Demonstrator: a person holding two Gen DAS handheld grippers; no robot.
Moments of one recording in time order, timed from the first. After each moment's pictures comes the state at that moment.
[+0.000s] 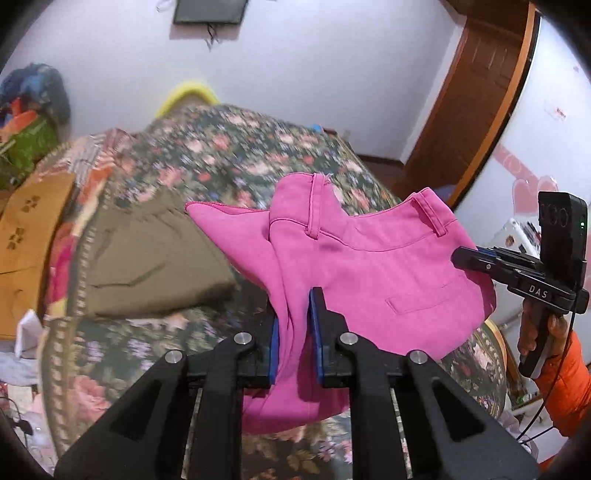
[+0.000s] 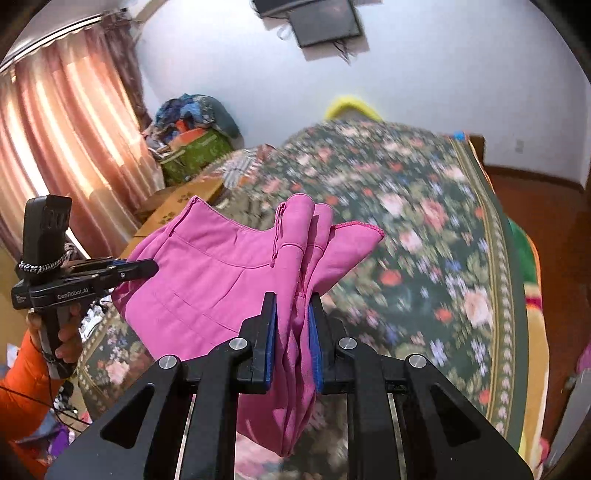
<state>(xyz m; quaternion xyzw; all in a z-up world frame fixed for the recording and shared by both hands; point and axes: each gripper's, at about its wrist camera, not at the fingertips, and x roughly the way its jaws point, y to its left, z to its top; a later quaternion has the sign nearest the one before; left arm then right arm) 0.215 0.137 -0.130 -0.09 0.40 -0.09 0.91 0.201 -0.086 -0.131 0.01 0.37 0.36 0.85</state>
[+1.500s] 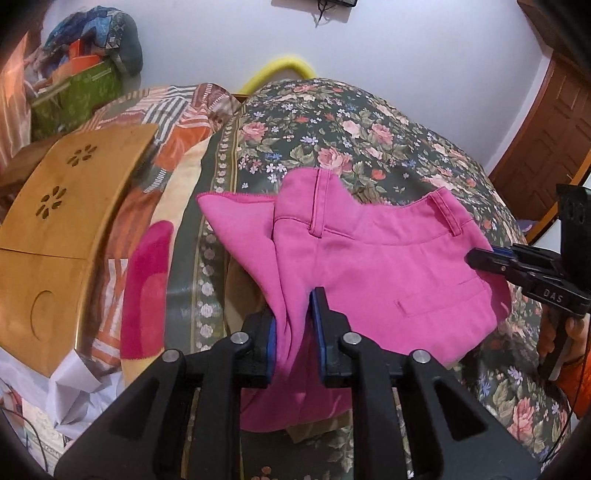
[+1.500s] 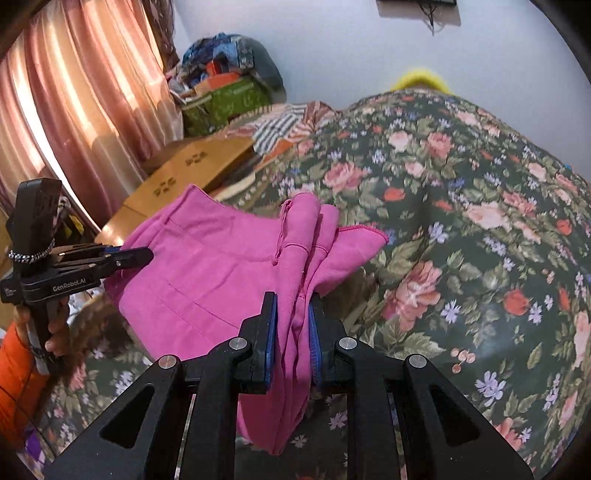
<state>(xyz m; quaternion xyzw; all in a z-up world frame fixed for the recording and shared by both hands) 0.319 0.361 -0.249 -0.13 0.43 0.02 0.89 0.333 0.153 -0.218 -0.07 0.42 0.43 0.80</state>
